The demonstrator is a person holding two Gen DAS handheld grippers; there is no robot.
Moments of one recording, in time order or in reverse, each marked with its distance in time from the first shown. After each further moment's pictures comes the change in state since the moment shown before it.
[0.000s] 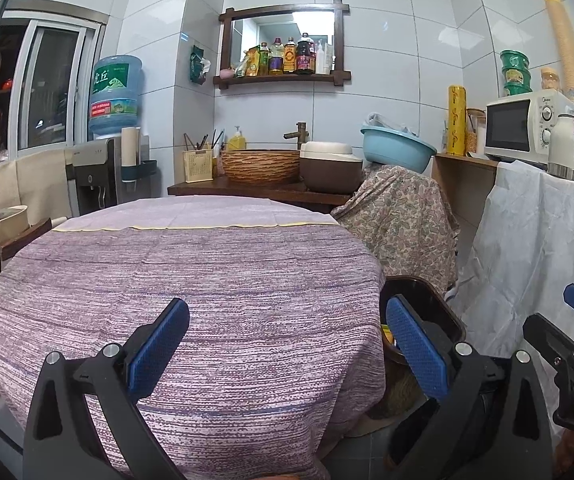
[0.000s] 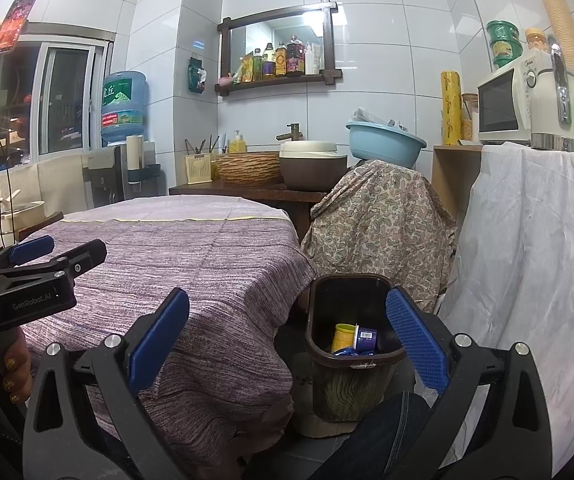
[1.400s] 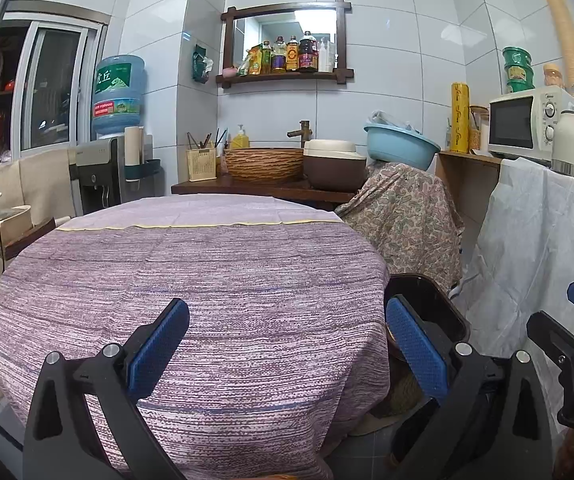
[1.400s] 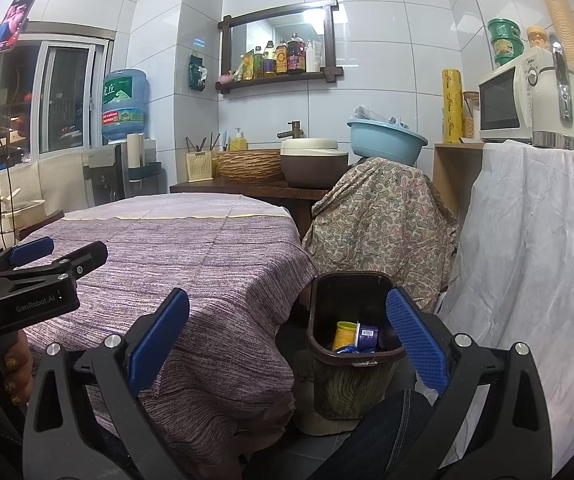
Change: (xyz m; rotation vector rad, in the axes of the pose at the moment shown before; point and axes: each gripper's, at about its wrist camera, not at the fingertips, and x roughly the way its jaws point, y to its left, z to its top) left arm 0.002 0.000 -0.002 0.005 0.009 0.014; right arm 0.001 -0.001 -0.004 0.001 0.008 0.006
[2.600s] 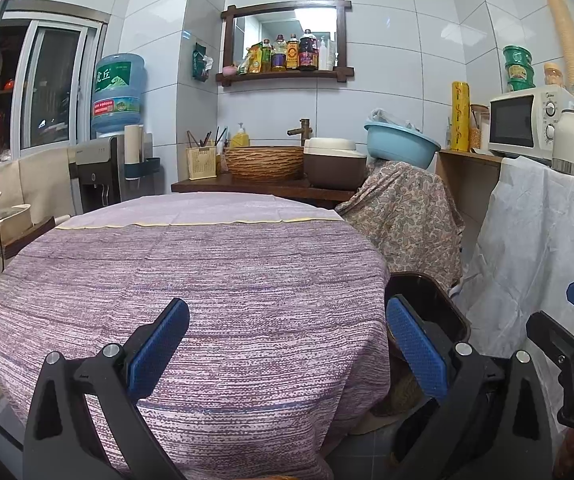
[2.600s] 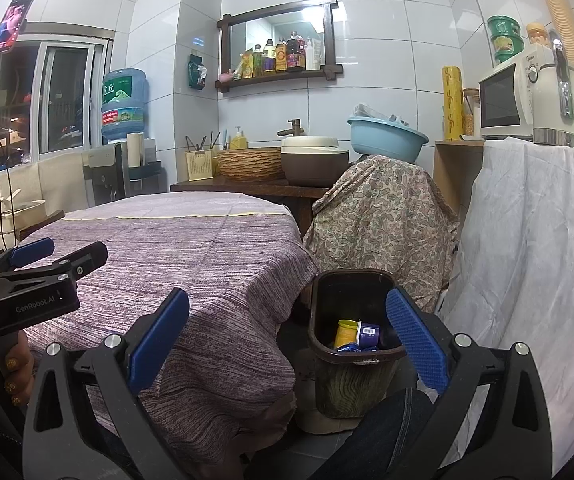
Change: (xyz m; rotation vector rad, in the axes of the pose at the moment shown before) left arm 0.000 0.002 -0.001 -0.001 0.005 0.000; right arm 0.003 0.000 0.001 0.004 0.009 0.004
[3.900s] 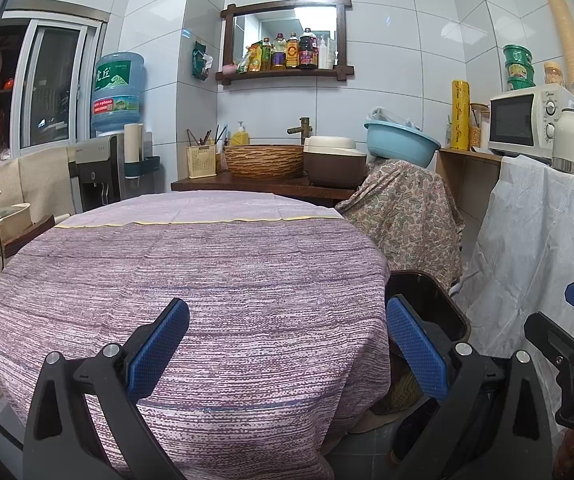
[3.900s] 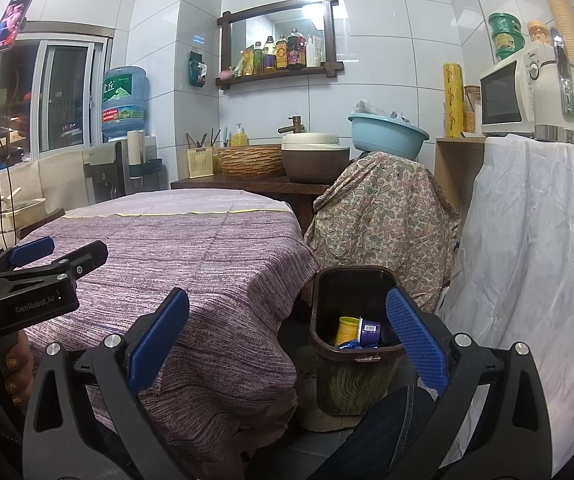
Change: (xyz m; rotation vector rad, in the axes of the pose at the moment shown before) left arm 0.001 0.004 -0.004 0.000 0.003 -0.004; right arm 0.001 0.000 -0.001 0.002 0.005 0.002
